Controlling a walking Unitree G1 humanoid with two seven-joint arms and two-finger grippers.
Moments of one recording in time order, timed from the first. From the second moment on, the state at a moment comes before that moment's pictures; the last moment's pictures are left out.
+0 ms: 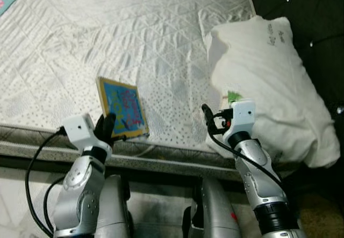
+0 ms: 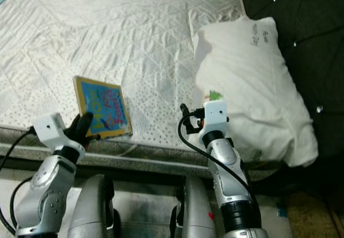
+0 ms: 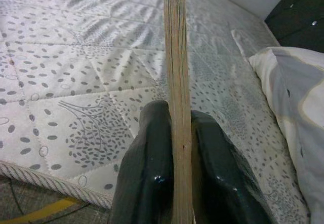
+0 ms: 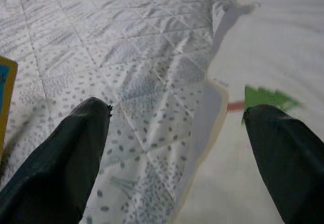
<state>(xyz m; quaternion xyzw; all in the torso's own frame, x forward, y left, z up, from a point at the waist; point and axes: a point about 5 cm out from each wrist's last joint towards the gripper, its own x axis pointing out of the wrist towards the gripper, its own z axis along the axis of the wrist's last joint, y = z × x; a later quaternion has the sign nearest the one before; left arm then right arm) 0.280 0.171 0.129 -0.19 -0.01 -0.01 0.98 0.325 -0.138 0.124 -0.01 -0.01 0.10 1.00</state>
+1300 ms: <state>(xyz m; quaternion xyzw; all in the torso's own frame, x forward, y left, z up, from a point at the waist) 0.315 0.148 0.124 -0.38 0.08 -0.12 0.91 0.311 -0.167 0.133 -0.07 -0.02 0.08 0.99</state>
